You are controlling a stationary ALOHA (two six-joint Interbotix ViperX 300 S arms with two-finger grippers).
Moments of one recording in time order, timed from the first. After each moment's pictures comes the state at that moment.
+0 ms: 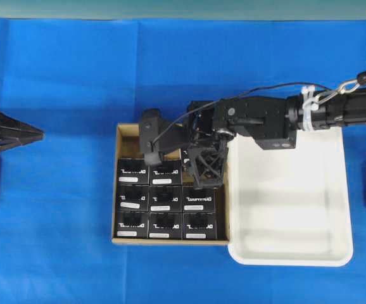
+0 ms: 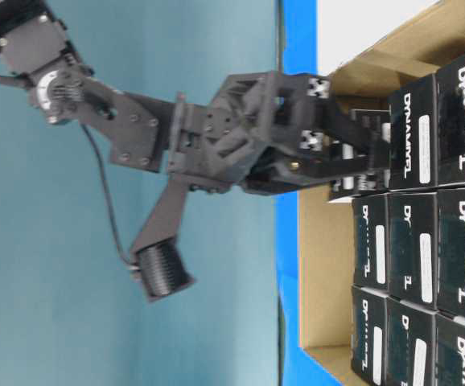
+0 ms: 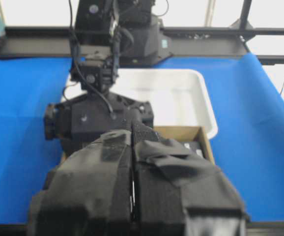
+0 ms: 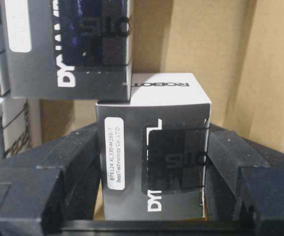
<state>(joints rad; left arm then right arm) 0.00 -1.07 1.07 0.02 0.02 -0.01 -0.12 0.30 0.22 0.05 0.81 -0.25</state>
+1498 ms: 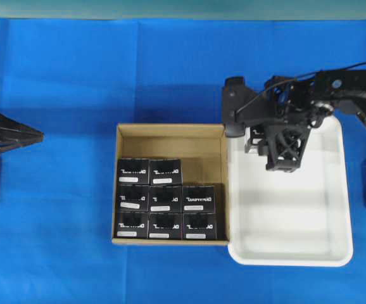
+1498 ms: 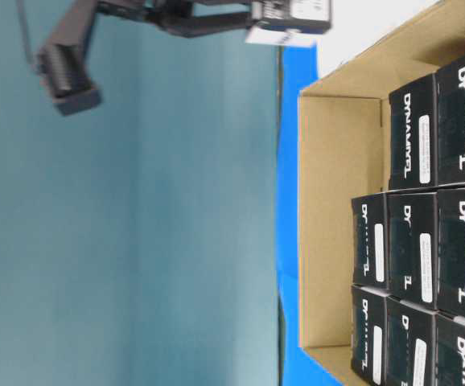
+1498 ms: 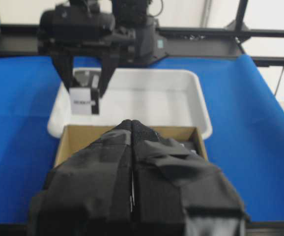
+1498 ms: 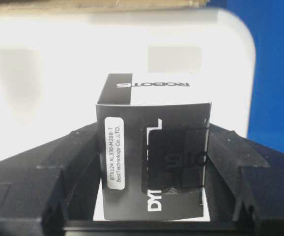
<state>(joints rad) 0.00 -1.07 1.07 0.02 0.02 -0.02 -0.23 -0.11 0.63 0.05 0.80 -0.26</state>
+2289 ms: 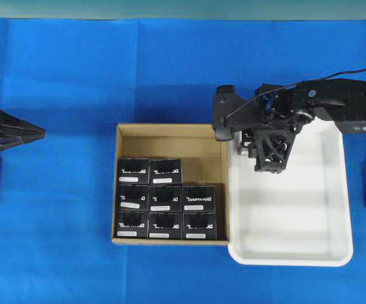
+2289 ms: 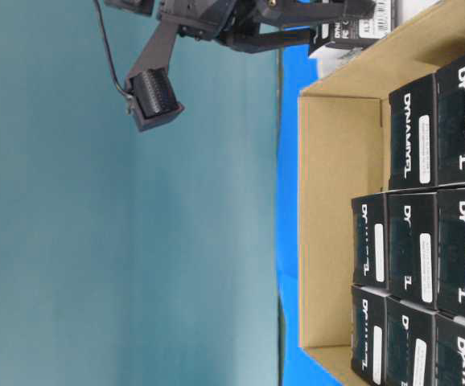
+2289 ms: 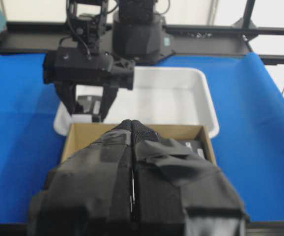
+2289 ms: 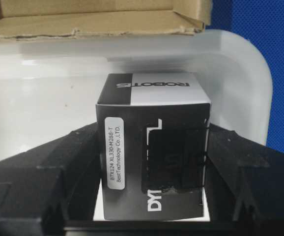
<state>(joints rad) 0.01 -1.06 1.07 0.01 0.02 -0.02 -0.25 0.01 0.66 0.05 0.66 -0.26</state>
